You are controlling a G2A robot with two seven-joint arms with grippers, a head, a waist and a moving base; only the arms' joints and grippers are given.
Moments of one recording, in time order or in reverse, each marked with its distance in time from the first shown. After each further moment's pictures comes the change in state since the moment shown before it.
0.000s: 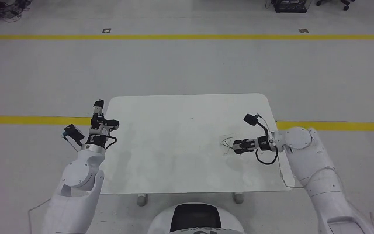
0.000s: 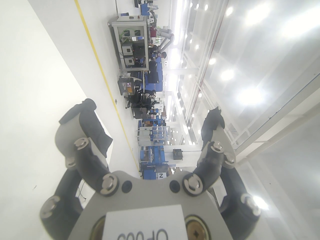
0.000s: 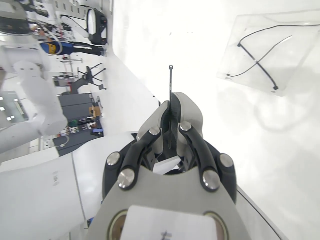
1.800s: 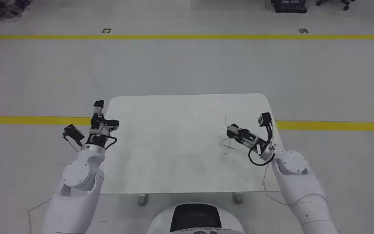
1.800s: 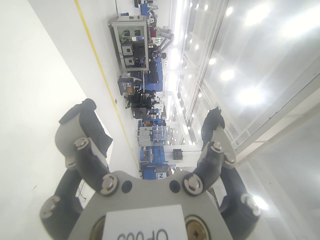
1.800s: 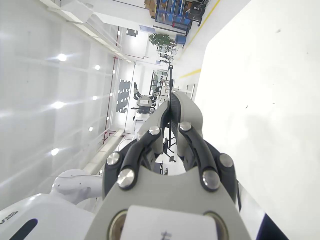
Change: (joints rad) left arm 0.000 0.000 0.000 0.000 0.000 0.000 0.000; right arm -0.269 -0.113 0.105 -0.155 0.383 0.000 -0.506
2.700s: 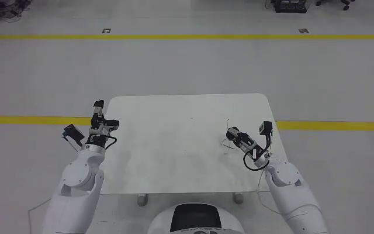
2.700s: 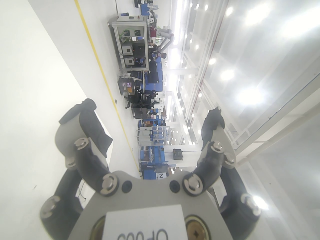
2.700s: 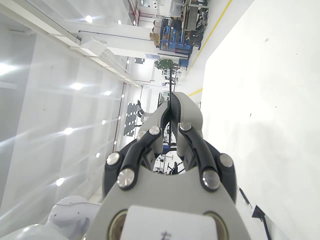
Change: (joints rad) left arm 0.000 0.000 0.000 0.000 0.000 0.000 0.000; right arm -0.104 -0.027 -0.031 -0.059 0.025 0.000 -0.225
